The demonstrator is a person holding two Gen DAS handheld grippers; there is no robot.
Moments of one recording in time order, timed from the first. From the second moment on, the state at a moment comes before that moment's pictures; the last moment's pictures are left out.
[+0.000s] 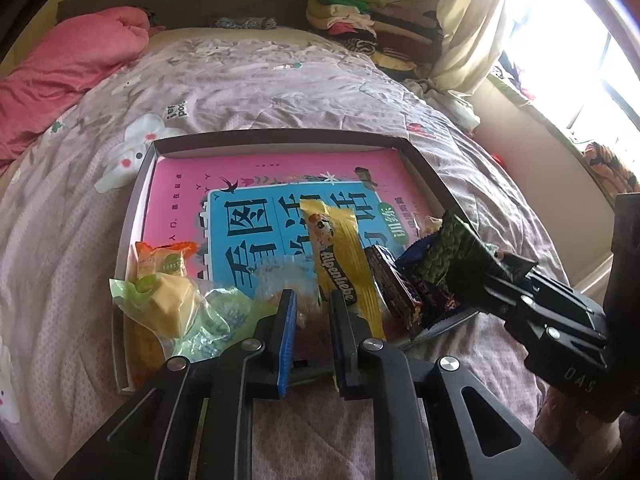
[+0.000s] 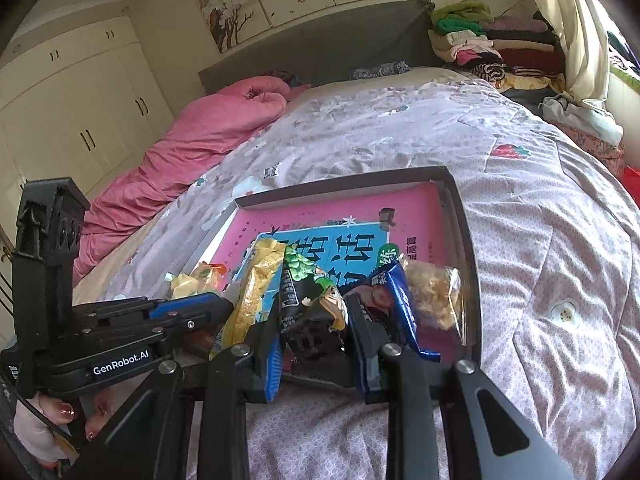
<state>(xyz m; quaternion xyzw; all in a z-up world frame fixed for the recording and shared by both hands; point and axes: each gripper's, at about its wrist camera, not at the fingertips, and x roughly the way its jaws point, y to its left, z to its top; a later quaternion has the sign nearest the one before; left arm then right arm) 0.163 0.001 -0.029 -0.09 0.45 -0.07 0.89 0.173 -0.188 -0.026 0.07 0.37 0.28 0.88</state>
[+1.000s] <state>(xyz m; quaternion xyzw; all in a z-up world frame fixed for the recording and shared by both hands) 0.154 -0.024 -0.024 -0.06 0.45 -0.09 0.89 0.169 -0.192 -0.026 0.07 0.37 0.28 0.88</state>
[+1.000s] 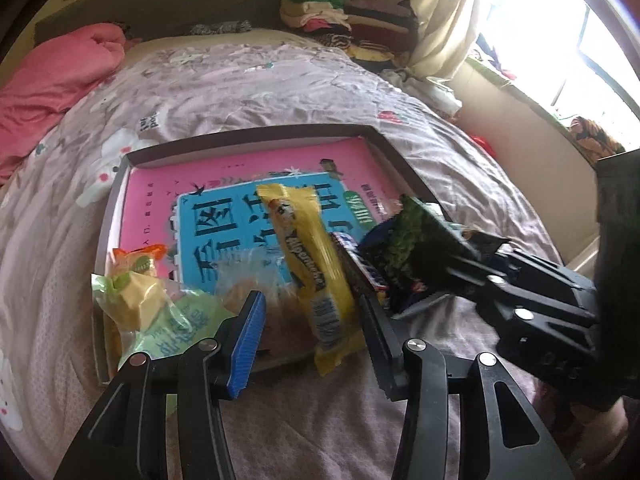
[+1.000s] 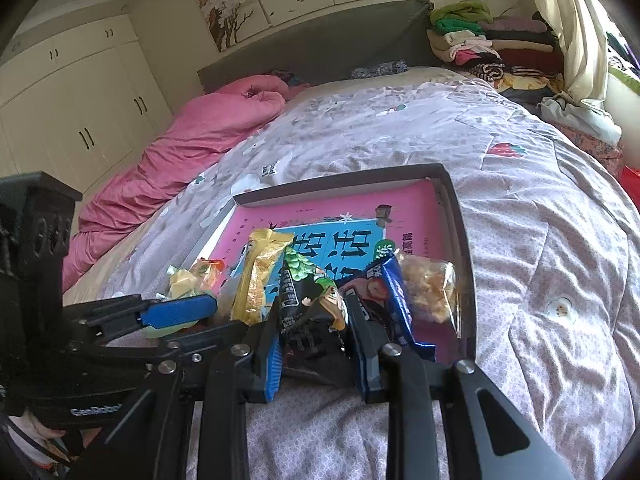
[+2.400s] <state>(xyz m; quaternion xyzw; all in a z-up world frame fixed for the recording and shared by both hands) 0.171 -0.013 -0.032 -0.06 0.44 -0.07 0.89 0.193 -0.172 -0.049 0.10 0.41 0.28 0.86</state>
